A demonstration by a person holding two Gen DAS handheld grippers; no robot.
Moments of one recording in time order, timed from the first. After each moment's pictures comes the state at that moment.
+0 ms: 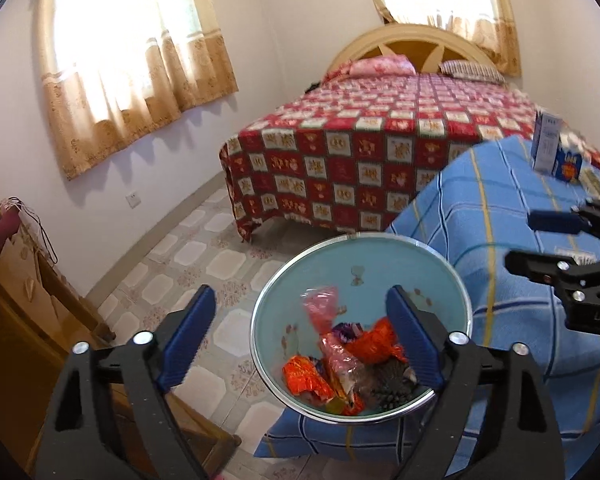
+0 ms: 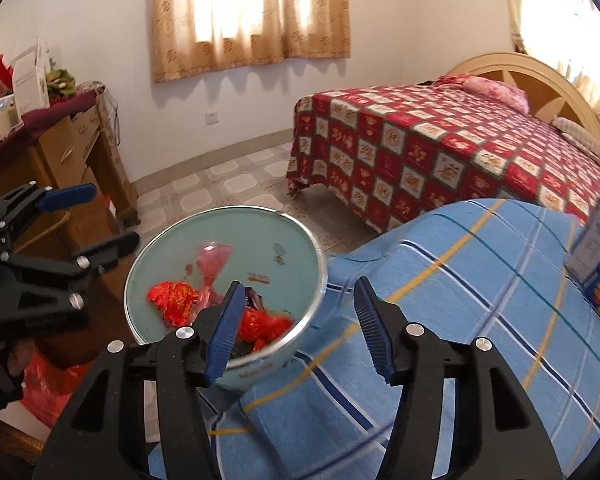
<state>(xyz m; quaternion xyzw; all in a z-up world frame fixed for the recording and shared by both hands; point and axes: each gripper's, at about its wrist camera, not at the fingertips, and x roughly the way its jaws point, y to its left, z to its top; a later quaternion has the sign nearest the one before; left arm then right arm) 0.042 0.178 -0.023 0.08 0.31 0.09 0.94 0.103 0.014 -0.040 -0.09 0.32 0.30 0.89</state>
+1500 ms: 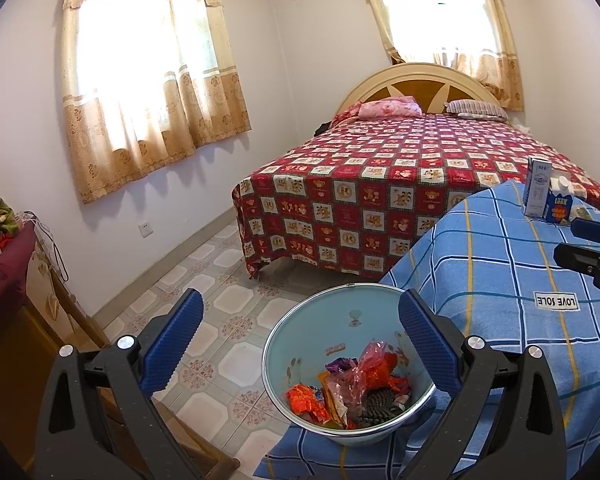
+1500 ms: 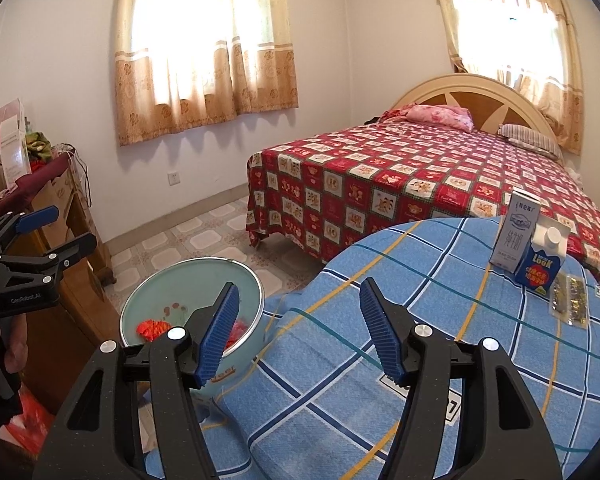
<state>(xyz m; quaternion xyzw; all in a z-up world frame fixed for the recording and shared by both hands) 0.016 0.165 0.021 0.08 0.24 0.10 0.96 0.076 -0.067 0.004 -0.03 0.25 0.25 0.94</state>
